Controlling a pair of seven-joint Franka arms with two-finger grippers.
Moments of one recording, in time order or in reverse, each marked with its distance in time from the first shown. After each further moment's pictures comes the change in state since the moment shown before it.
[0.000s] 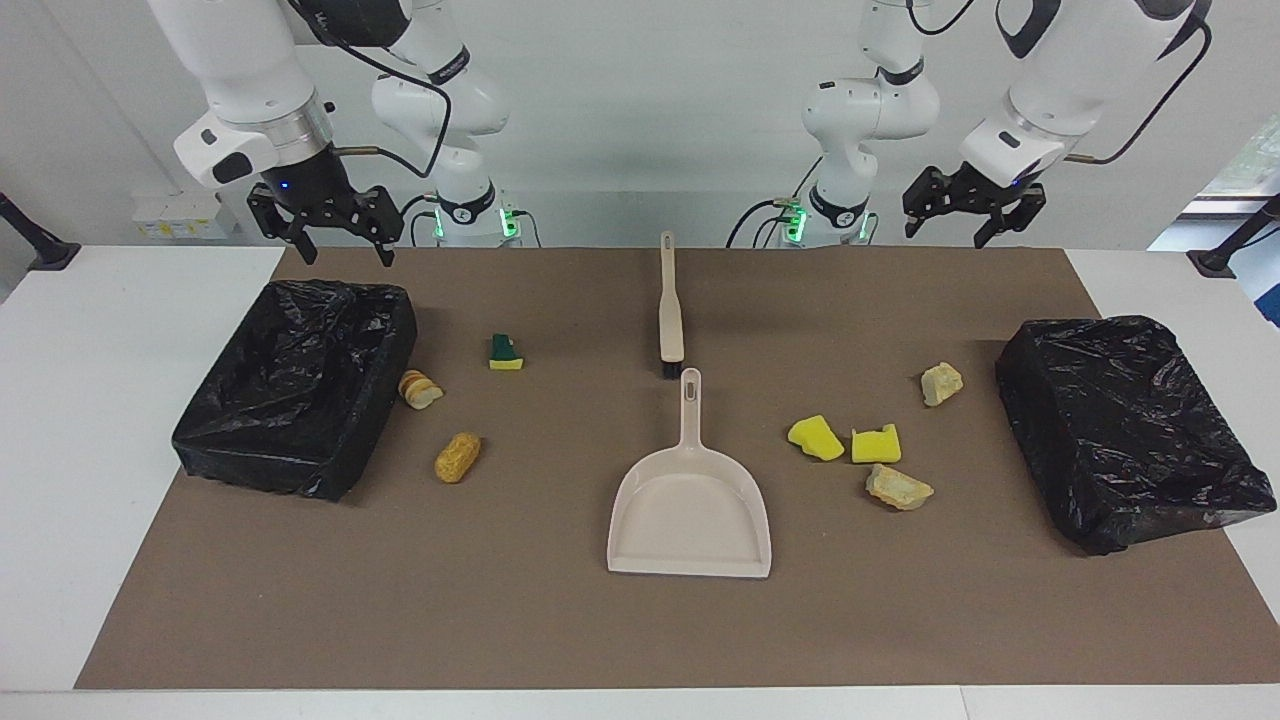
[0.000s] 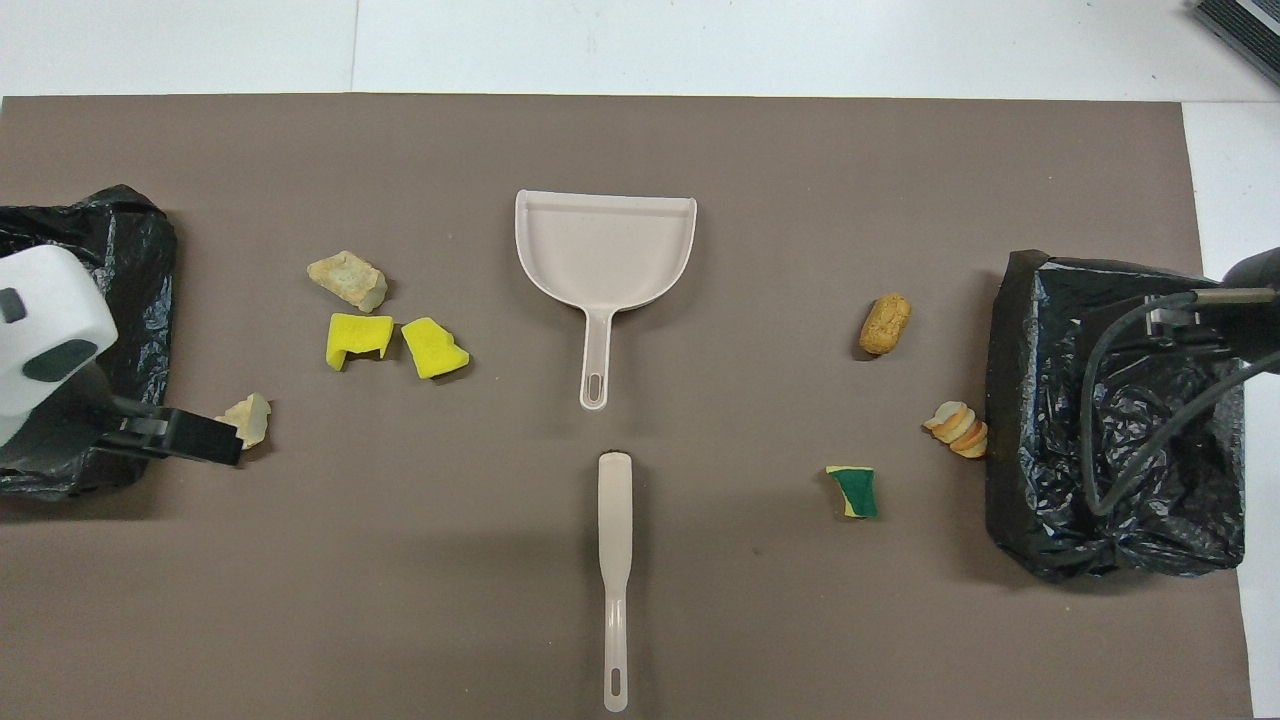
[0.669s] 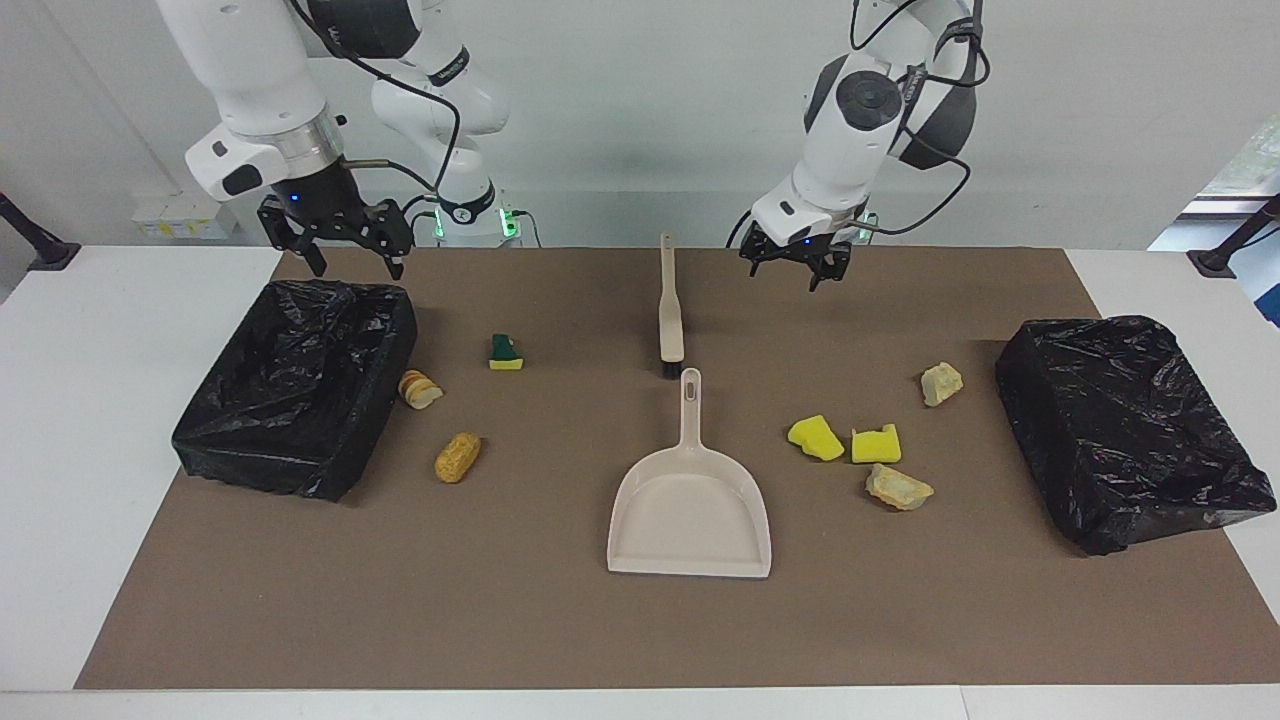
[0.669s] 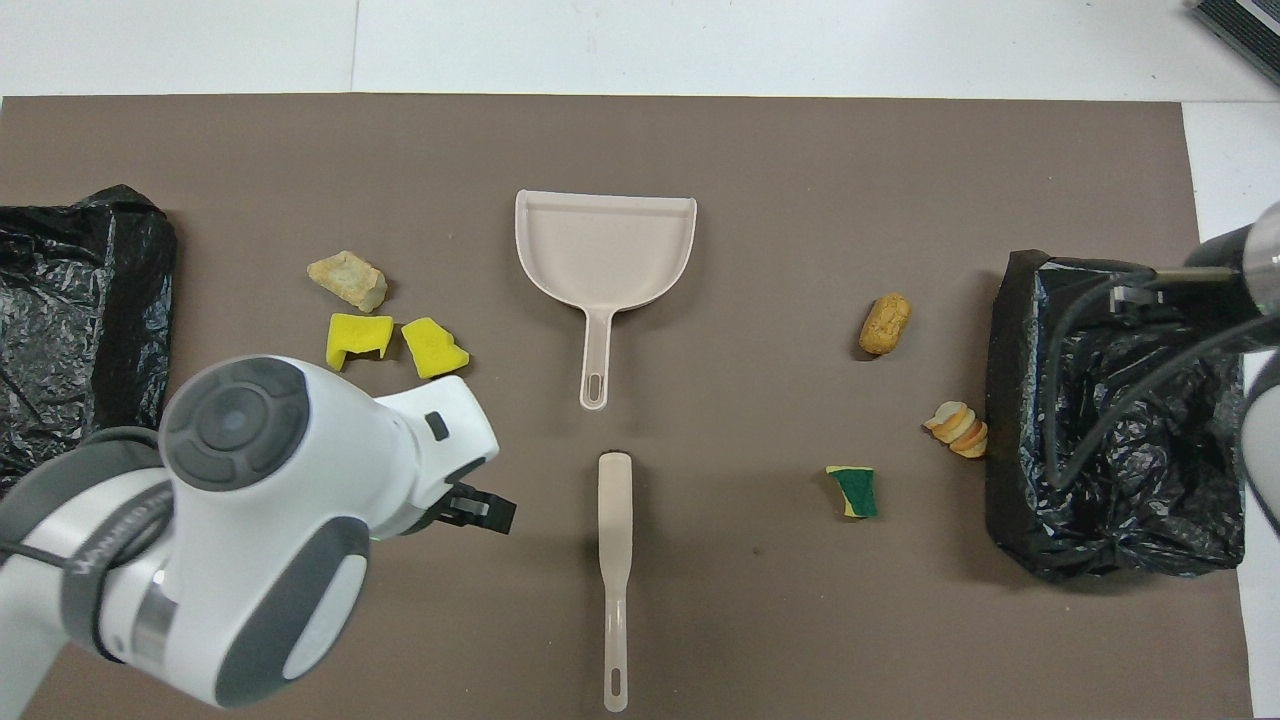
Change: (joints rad) left arm -0.408 0.011 -0.007 -0.321 -0.011 0.348 -0.261; right arm 0.060 0.058 0.010 0.022 -0.001 0.070 0.103
